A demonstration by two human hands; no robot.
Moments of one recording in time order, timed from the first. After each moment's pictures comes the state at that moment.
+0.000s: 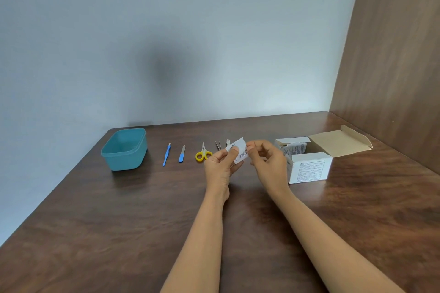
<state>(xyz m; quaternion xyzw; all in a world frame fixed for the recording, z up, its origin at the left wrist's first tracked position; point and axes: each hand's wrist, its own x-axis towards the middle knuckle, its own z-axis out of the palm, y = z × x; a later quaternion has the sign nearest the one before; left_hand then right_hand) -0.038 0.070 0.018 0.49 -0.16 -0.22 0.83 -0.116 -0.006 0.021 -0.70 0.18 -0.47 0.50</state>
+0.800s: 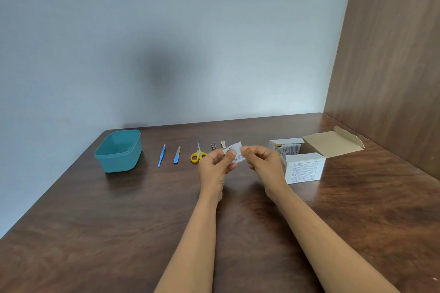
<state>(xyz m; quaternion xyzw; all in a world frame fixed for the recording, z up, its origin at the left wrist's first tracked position) -0.036 0.074 0.015 0.53 -0.22 -0.18 0.80 -0.118 -0.015 0.022 -0.64 0.18 -0.40 0.63</state>
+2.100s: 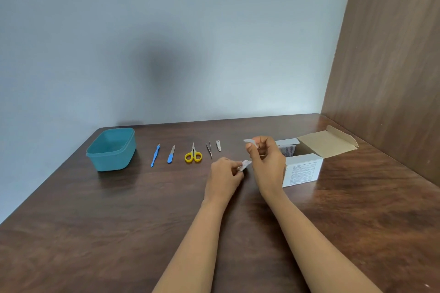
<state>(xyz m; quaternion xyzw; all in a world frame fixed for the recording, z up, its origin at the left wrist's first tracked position) -0.044 0.056 0.001 0.80 -0.40 0.01 0.44 -0.123 -0.017 0.028 -0.69 0.23 -0.54 0.43</state>
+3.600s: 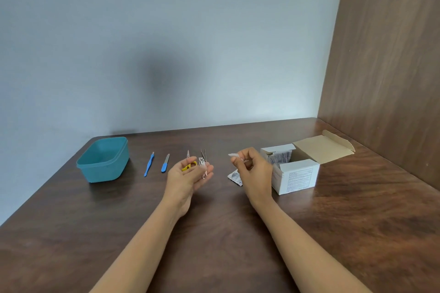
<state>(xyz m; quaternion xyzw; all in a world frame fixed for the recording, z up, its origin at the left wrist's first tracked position) -0.016 0.105 0.026 0.49 -0.13 -0.25 0.82 -0.106 -0.024 0.009 -0.71 0.21 -0.50 0.45</state>
